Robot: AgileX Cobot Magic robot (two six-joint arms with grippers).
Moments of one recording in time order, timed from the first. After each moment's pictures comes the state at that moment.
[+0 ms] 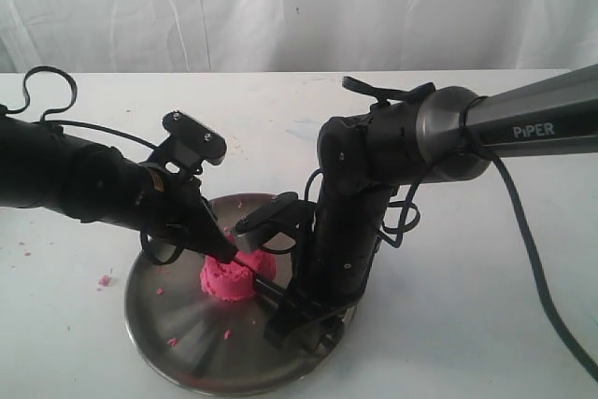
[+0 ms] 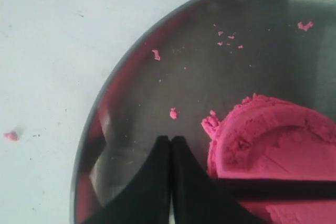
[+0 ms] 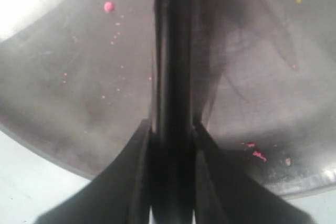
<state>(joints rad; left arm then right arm) -0.44 1.76 -0.89 -0.11 0.11 0.28 0.70 1.97 -1.19 0.26 0.88 -0.39</state>
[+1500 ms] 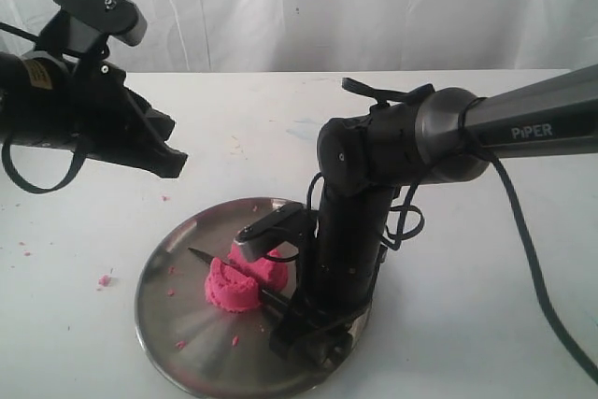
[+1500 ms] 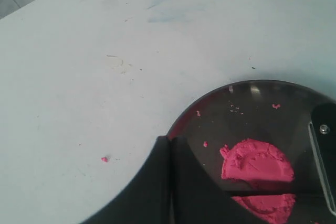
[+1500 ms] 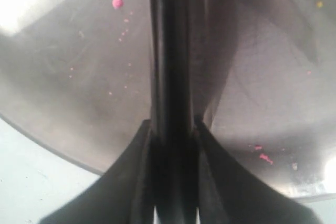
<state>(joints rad) -0.41 1.29 -0.89 -0.11 0.32 0.26 0.70 1.97 -1.19 0.26 0.95 -0.39</state>
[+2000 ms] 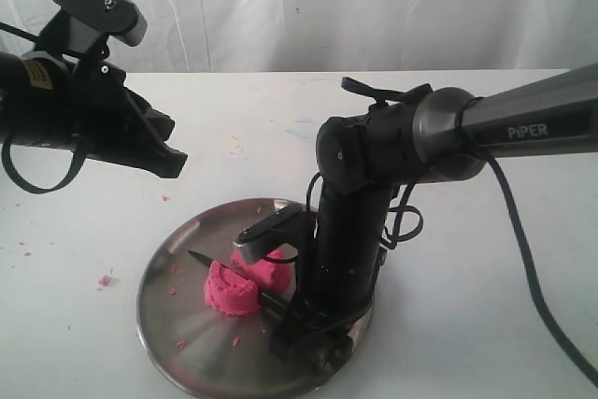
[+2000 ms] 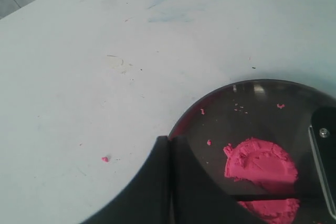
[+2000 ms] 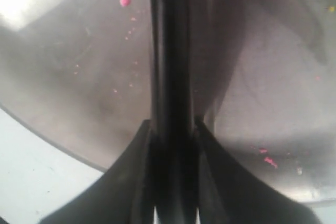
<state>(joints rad) -0.41 1.29 -0.89 -0.11 0.32 0.26 0.70 1.98 -1.20 0.29 0.98 -0.41</state>
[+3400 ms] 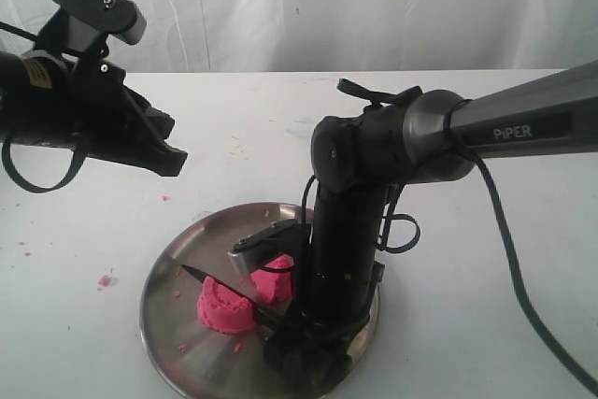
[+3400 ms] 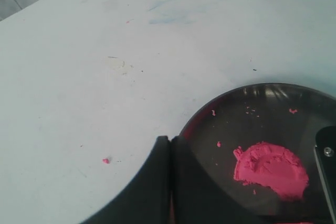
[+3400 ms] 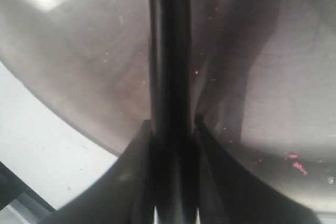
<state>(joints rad) -0.41 1.29 -0.89 -0.11 0.32 0.26 0.70 2.00 -1.22 0.36 1.07 -0.43</state>
